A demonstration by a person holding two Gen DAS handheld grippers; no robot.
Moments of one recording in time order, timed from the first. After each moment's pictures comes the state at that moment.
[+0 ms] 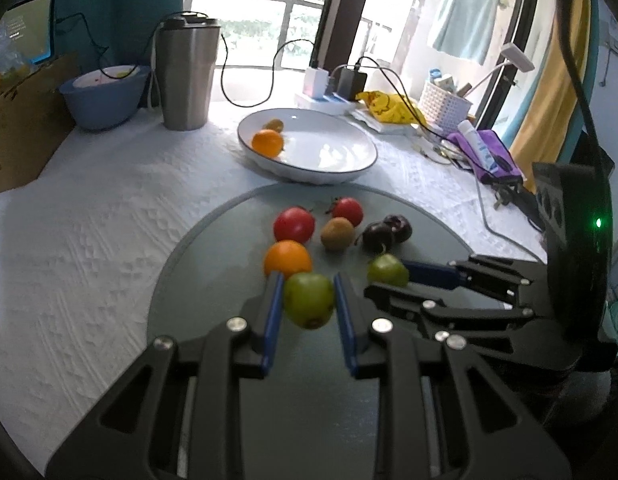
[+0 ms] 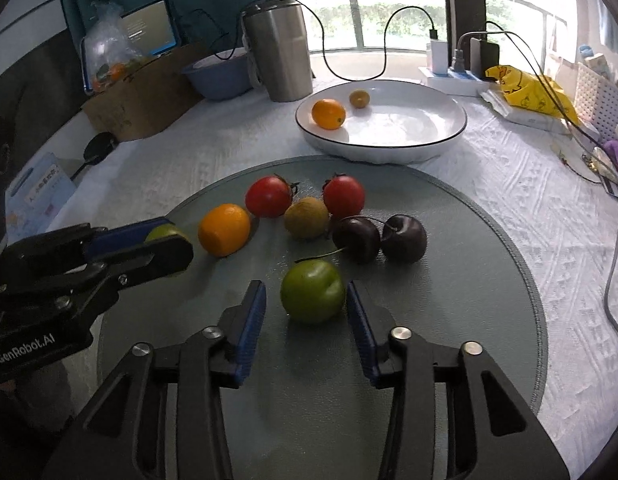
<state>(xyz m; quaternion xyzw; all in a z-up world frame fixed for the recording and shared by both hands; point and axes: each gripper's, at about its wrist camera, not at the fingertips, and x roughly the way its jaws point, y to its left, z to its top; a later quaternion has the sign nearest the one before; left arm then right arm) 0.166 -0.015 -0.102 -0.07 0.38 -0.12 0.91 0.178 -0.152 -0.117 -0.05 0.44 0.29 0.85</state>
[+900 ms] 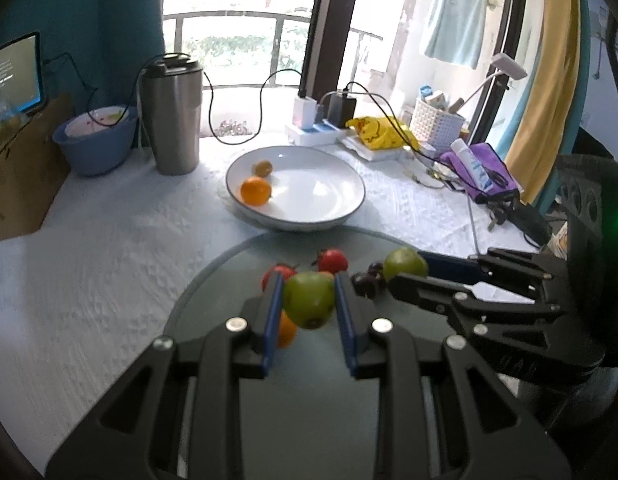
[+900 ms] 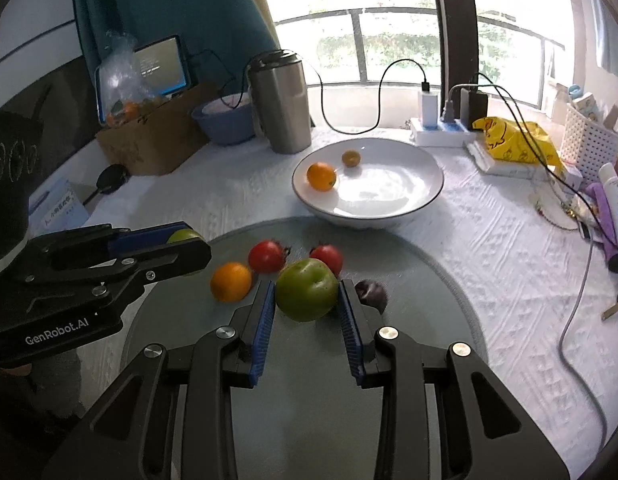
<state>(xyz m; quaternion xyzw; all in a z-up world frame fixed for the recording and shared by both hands) 0.187 -0.027 -0.064 -0.05 0.36 -0.12 0.92 0.183 -0.172 -0.071 -0.04 0.38 0.30 0.87</state>
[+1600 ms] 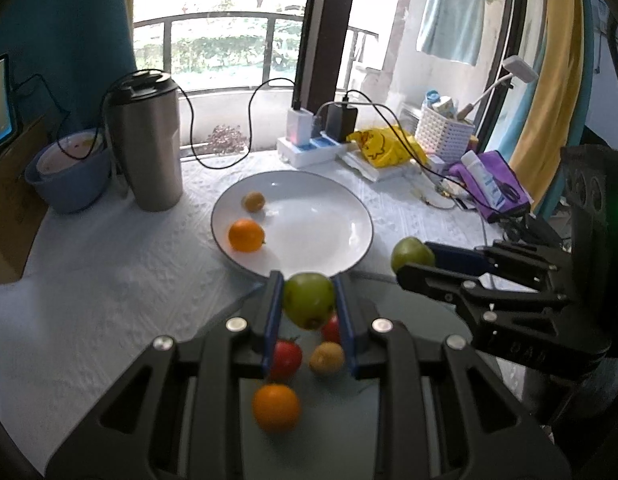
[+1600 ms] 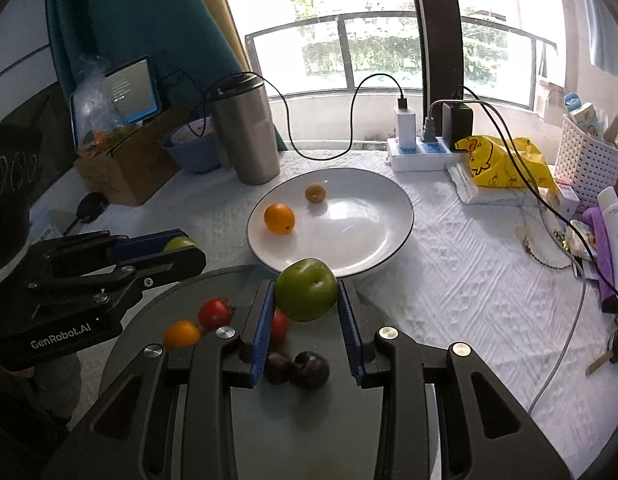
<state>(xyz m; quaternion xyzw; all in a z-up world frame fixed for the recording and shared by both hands) 0.251 -0.039 -0.057 -0.03 0.36 -0.13 0.92 0.246 -0.186 -0.060 -0.03 0.38 0.28 0.88</state>
